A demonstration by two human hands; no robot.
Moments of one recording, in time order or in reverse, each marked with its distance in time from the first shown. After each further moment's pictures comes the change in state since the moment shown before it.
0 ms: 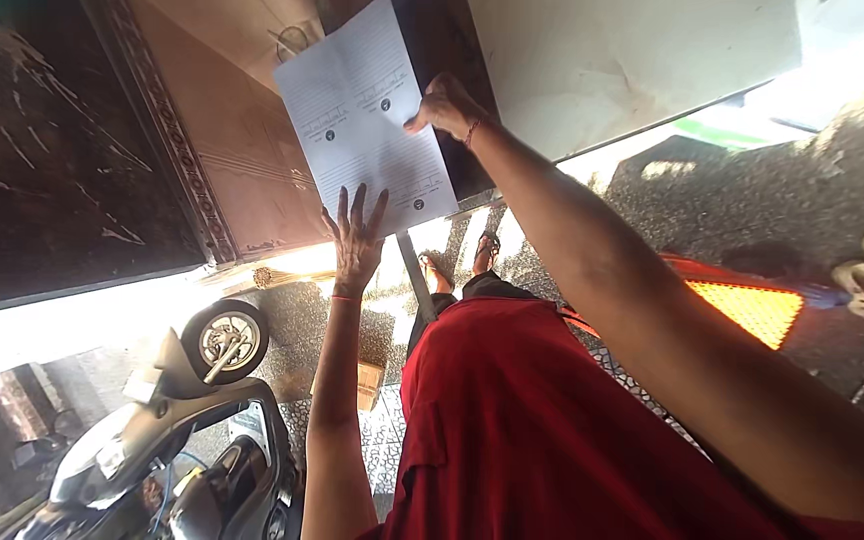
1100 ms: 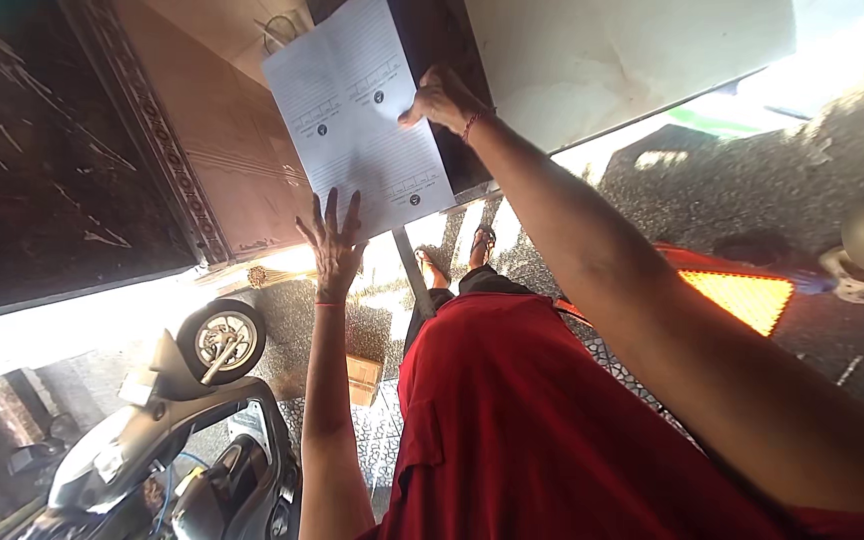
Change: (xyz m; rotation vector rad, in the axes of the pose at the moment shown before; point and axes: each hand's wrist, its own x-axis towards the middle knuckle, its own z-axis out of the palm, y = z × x) left_hand -0.017 -0.023 -0.014 -0.004 -0.077 -0.123; right_hand -0.003 0.001 -0.001 -0.021 0.002 -0.010
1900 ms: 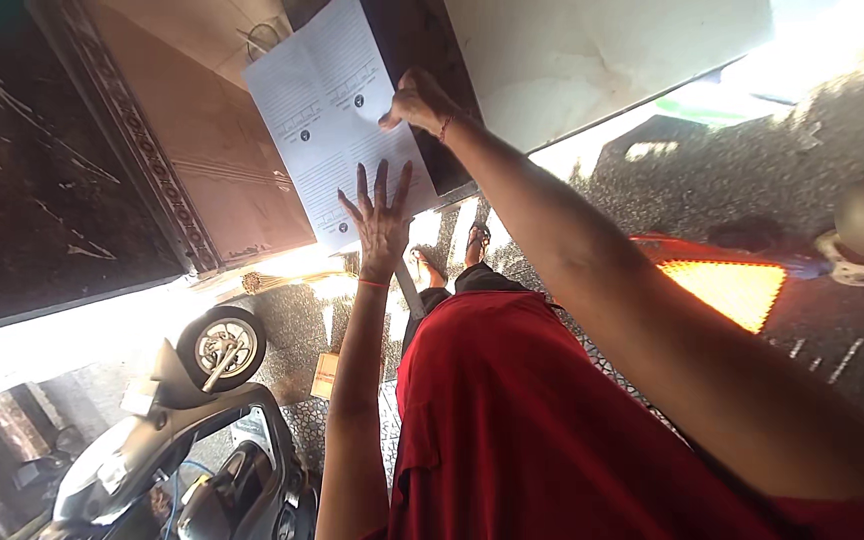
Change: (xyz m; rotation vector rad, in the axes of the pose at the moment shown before) left_hand 0.048 0.096 0.029 0.030 0.083 0.104; right_hand -0.009 -0.006 -0.003 -0.016 -0.011 0.003
